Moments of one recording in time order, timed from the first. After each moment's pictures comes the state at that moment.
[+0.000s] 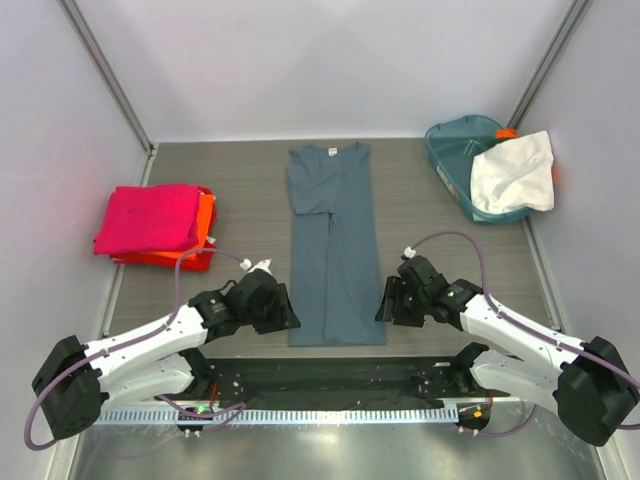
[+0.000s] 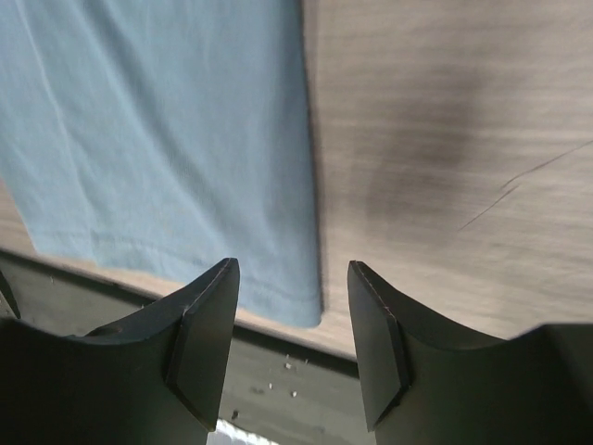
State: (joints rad) left arm -0.84 0.98 0.50 -0.44 0.02 -0.97; right arm 0.64 0.99 0.49 -0.53 -0.08 0.79
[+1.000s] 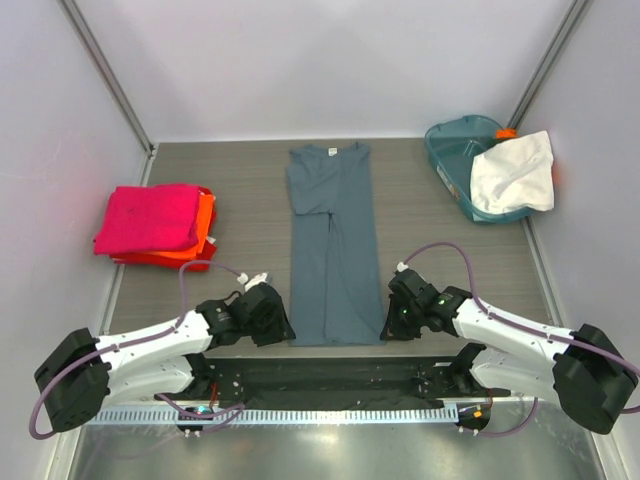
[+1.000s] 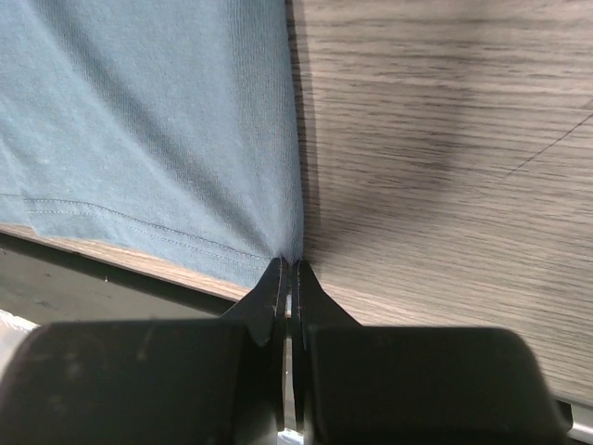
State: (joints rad) left arm -0.93 1.00 0.40 -0.40 -0.04 -1.11; right arm 0.77 1.04 0.43 -0.52 -0.10 0.90
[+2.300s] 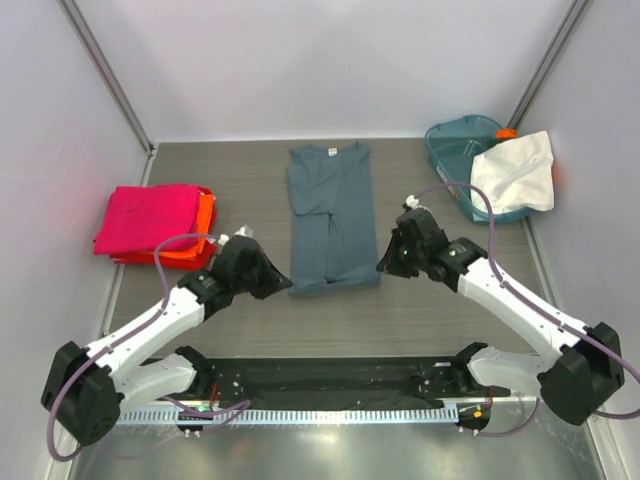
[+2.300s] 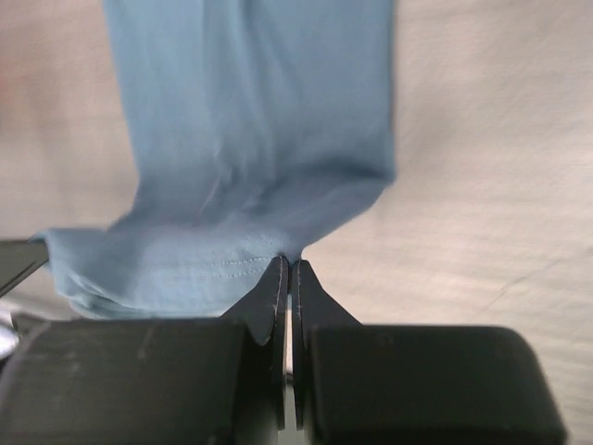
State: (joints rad) left arm -0.64 1.00 0.61 -0.37 0.06 -1.10; right arm 0.61 1.12 0.87 -0.62 0.03 0.75
